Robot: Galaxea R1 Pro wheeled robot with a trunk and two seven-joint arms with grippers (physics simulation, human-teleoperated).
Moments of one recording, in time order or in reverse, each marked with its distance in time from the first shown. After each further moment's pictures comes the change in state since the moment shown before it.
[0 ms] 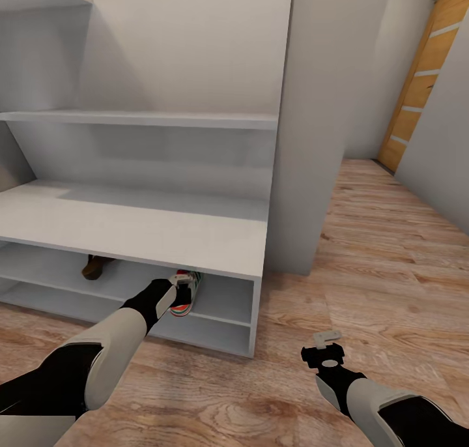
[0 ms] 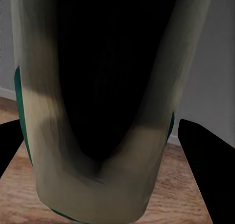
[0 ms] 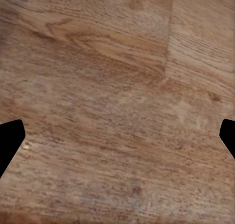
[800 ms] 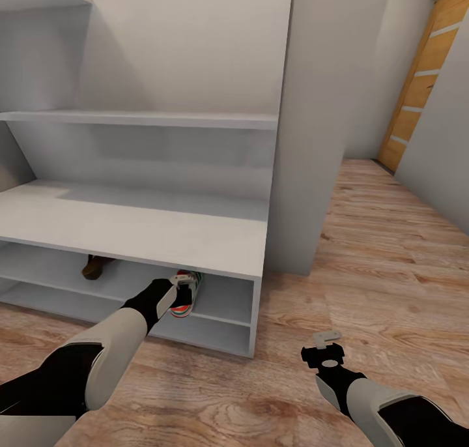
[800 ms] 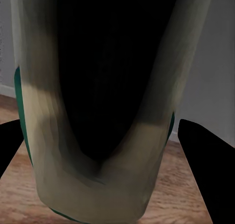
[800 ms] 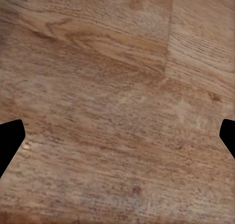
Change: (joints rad) left arm 0.000 -0.002 0.000 0.000 0.000 0.012 0.000; right arm 0.000 0.000 0.000 0.000 0.000 0.000 0.000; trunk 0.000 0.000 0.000
